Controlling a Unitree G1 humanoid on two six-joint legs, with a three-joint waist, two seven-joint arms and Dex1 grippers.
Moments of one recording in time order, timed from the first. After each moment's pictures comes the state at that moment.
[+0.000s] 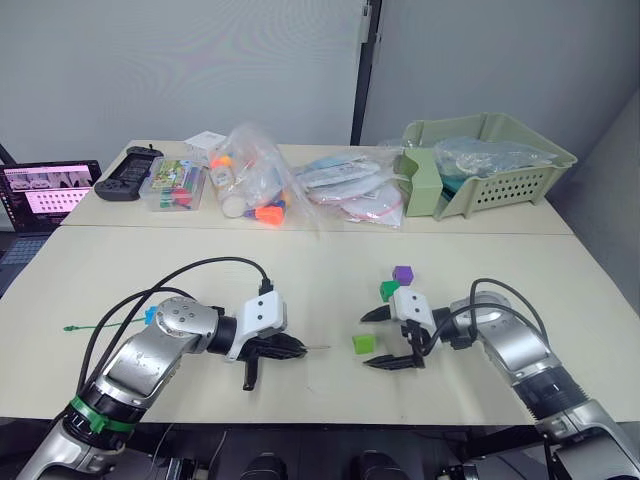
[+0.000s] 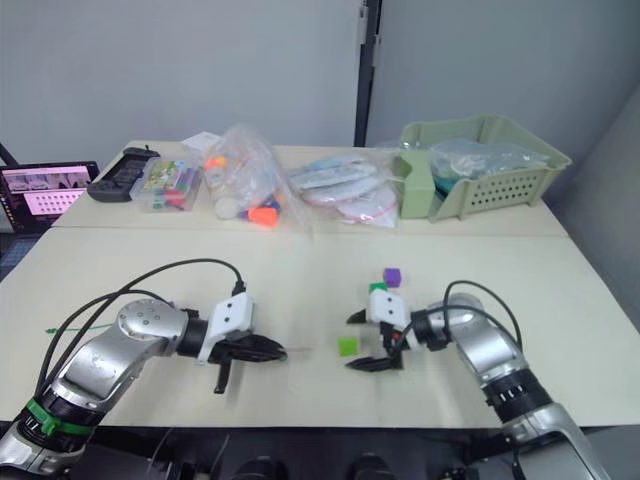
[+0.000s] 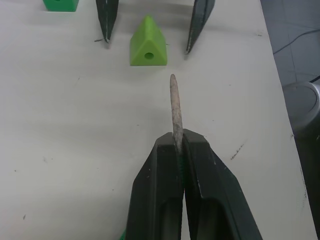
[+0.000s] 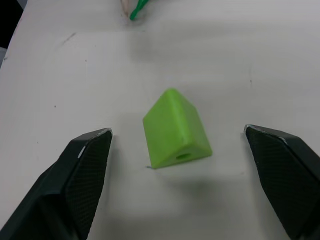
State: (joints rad) left arm -0.37 0.75 -0.25 -0.30 -0.28 0.54 -1.17; right arm -0.52 -0.64 0.33 0.21 0.18 0.13 1.29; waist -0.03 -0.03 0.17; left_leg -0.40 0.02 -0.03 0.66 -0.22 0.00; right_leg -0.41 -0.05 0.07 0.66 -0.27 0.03
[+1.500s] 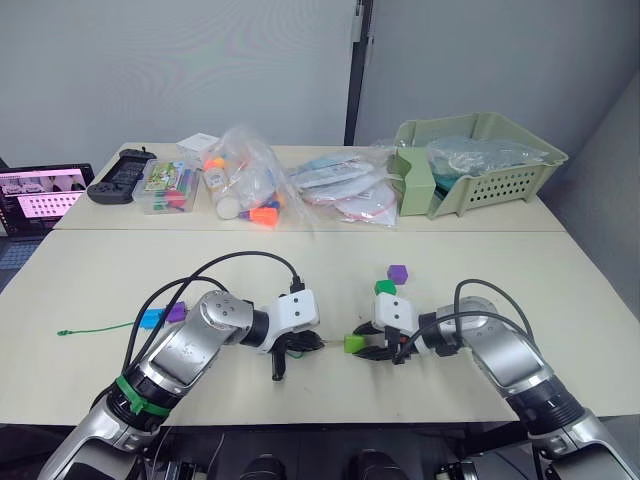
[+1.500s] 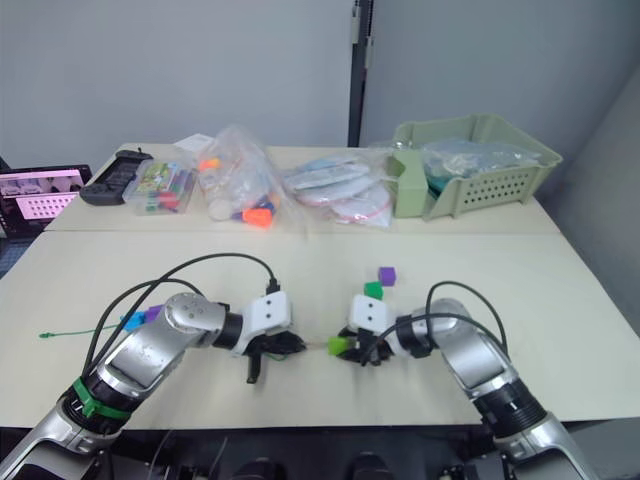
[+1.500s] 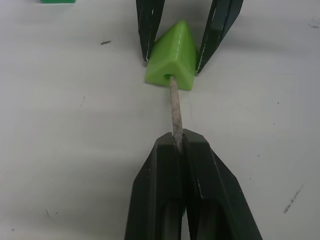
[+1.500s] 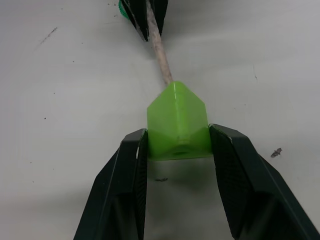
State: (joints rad) left arm -0.51 0.64 -0.42 -0.26 -0.14 0.68 -1.05; right arm -0.46 -0.62 0.34 -0.08 0.06 0.40 1.15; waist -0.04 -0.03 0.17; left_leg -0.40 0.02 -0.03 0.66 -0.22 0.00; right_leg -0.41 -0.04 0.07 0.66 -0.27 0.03
